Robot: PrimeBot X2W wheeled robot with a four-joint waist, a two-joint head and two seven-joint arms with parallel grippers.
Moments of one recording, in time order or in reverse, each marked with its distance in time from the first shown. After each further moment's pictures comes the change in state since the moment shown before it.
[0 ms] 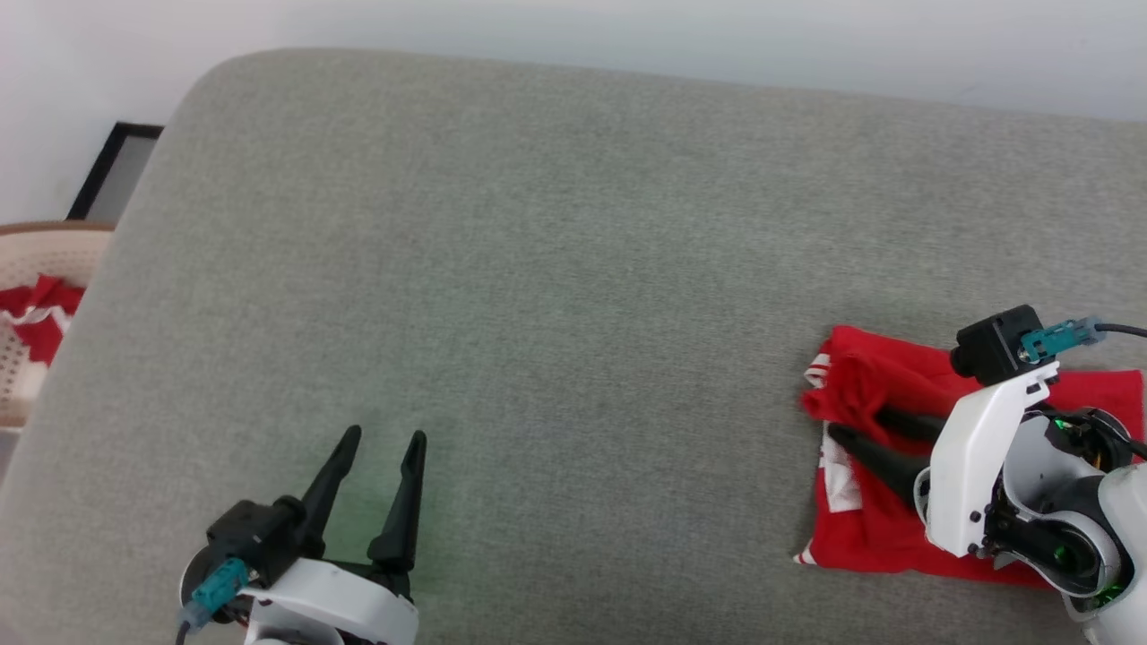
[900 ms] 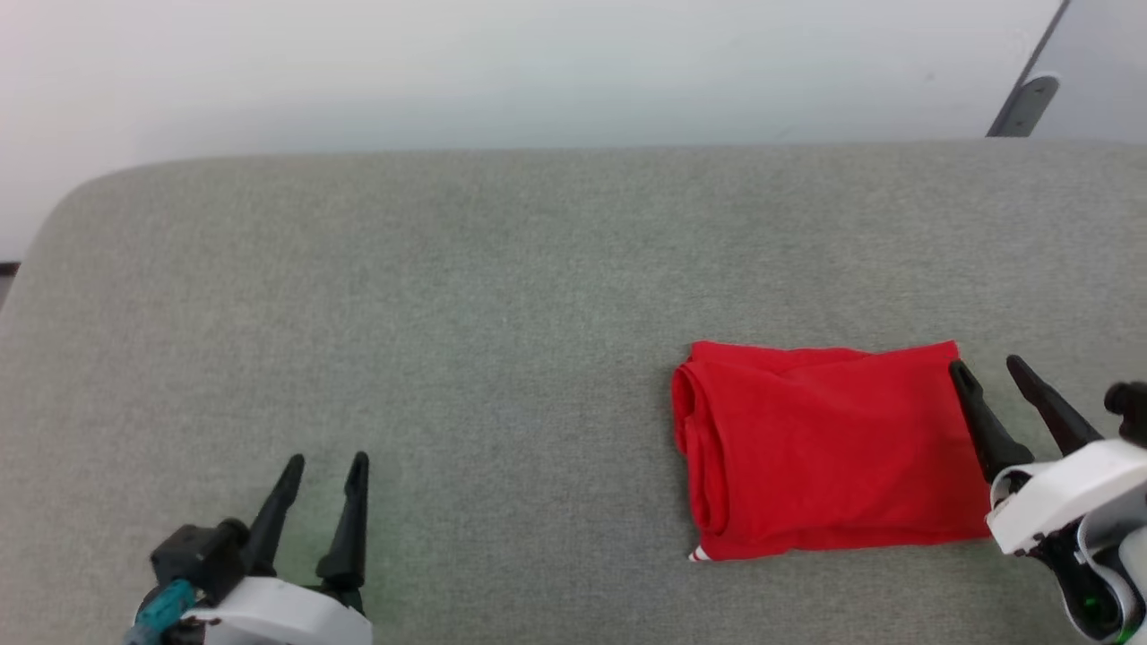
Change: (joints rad) left arm 0.028 0.021 0.076 0.053 -0.043 0.000 0.000; right arm 0.022 -0.009 0.001 0.341 -0.013 0.000 -0.828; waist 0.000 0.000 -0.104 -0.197
